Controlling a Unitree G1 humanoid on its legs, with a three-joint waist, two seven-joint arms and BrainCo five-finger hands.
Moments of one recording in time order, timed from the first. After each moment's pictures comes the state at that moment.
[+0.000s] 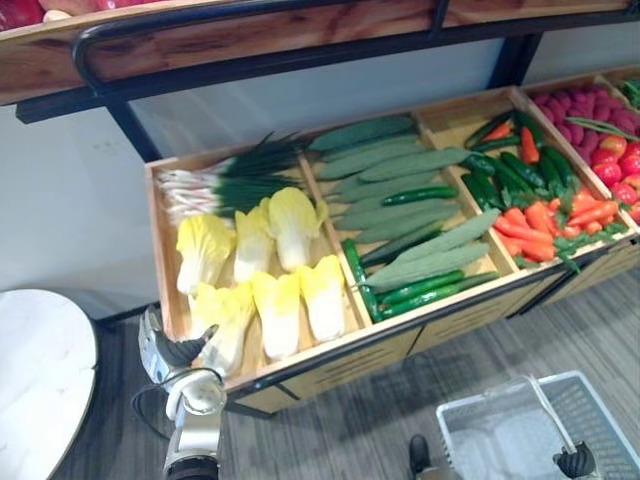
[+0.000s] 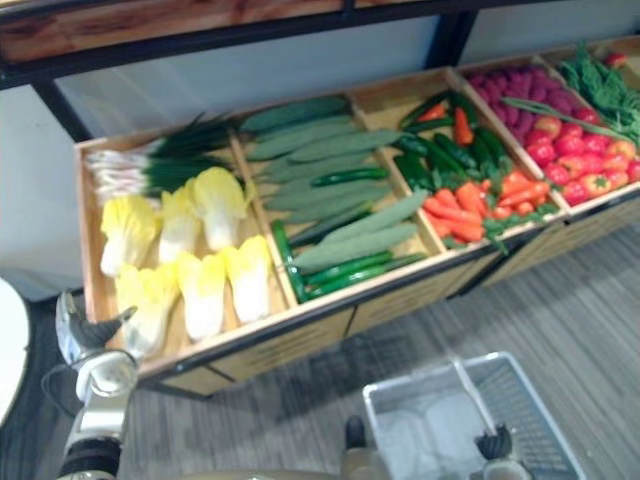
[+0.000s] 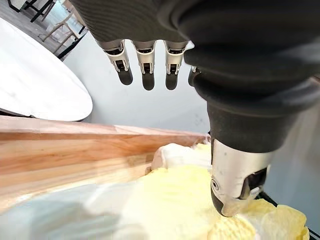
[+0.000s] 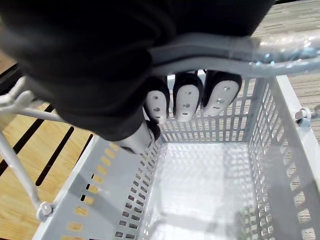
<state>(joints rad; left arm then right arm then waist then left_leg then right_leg) -0.04 0.20 0.31 0.45 0.36 -0.04 0.62 0.13 -0.34 -0.34 0.98 -0.51 -0.14 -0.21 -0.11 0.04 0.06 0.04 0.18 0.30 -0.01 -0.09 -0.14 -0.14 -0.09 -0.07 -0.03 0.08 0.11</state>
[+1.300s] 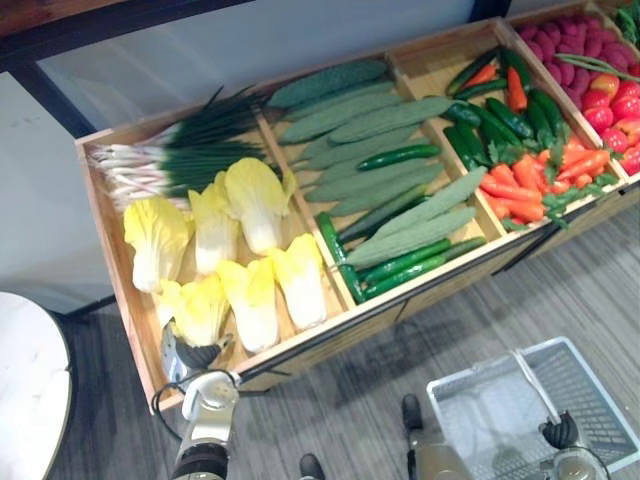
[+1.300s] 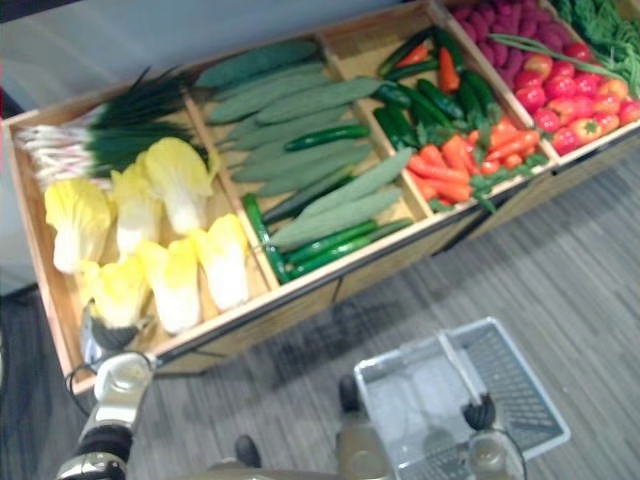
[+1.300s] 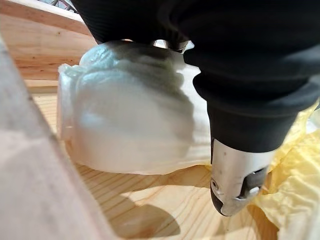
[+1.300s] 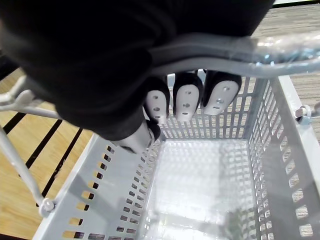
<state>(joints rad) -0.14 0.21 0.27 0.68 0.35 -0.05 0.63 0.06 -0.34 -0.25 0.95 -0.51 -0.15 -0.26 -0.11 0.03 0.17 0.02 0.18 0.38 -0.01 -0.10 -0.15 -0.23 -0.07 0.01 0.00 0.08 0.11</state>
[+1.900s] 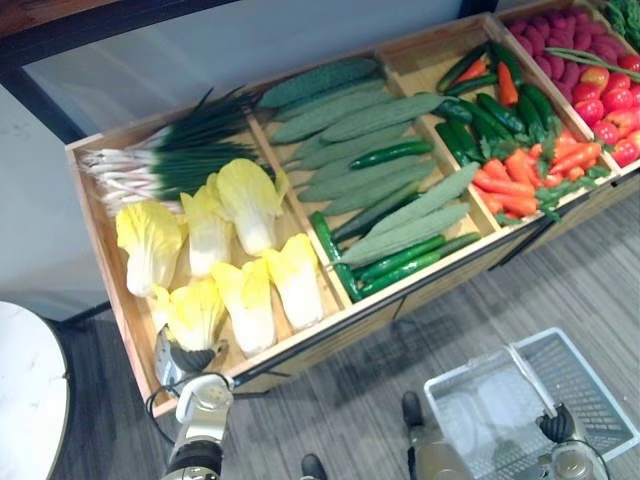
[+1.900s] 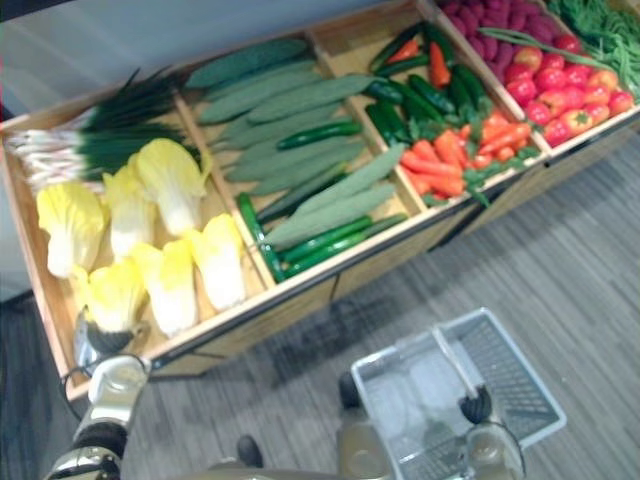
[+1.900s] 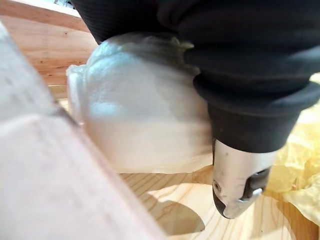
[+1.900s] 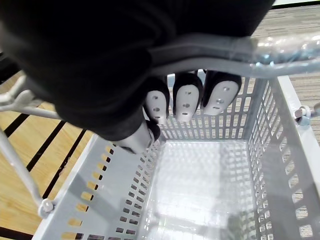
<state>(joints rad) -0.16 0.24 0.27 0.80 0.36 -0.05 0.64 0.04 -0.36 -0.21 0.96 -0.51 -0.16 -0.27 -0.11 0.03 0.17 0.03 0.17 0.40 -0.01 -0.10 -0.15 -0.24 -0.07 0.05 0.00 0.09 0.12</state>
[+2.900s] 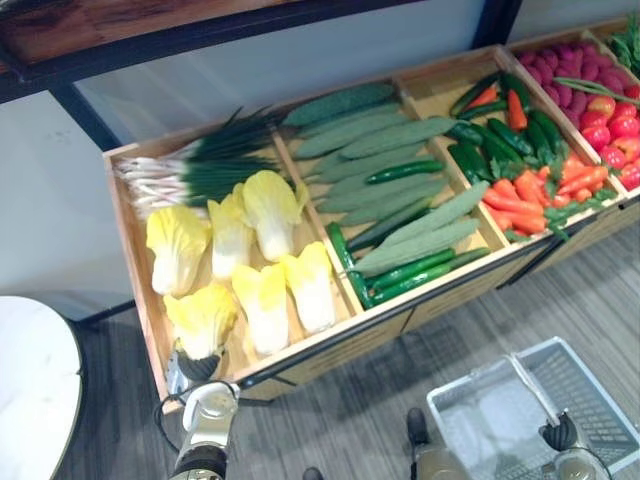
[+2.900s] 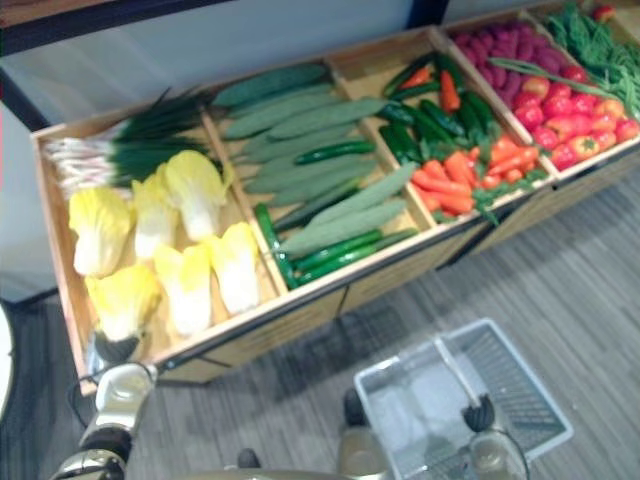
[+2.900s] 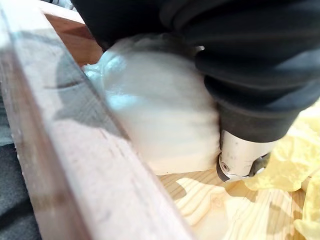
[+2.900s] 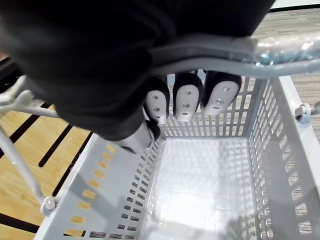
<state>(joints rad) -0.15 0.22 0.29 0.86 0.28 -0.11 0.62 0.06 -0.36 -0.20 1.01 -0.51 -0.15 -0.27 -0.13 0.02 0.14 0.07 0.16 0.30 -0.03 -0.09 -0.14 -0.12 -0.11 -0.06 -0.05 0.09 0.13</state>
